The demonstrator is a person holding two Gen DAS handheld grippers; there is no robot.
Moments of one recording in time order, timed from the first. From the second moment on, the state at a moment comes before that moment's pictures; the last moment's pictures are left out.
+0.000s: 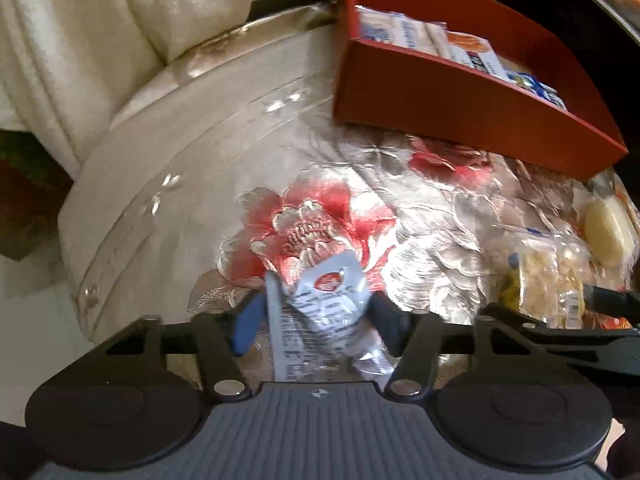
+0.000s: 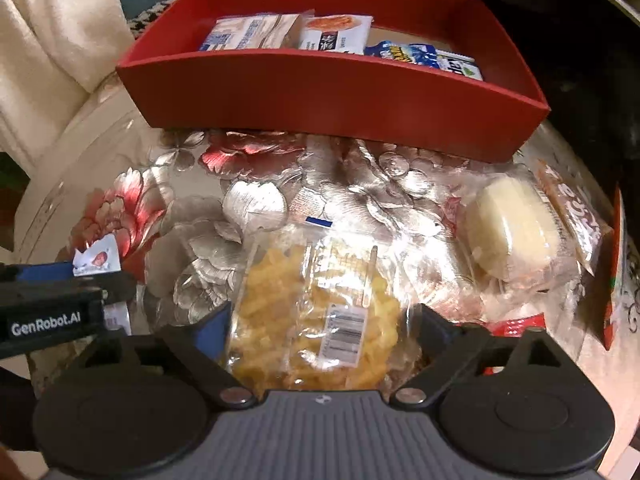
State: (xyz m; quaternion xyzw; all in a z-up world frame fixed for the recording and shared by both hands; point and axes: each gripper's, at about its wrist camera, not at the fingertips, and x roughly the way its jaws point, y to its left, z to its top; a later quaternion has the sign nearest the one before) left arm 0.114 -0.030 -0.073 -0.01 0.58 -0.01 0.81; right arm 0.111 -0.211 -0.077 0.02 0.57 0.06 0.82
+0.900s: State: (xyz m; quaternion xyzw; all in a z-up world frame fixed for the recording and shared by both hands) left arm 0.128 -0.080 0.008 0.03 0.46 -0.04 0.88; right arm 0.110 -0.251 -0.001 0.06 0.47 0.02 0.88
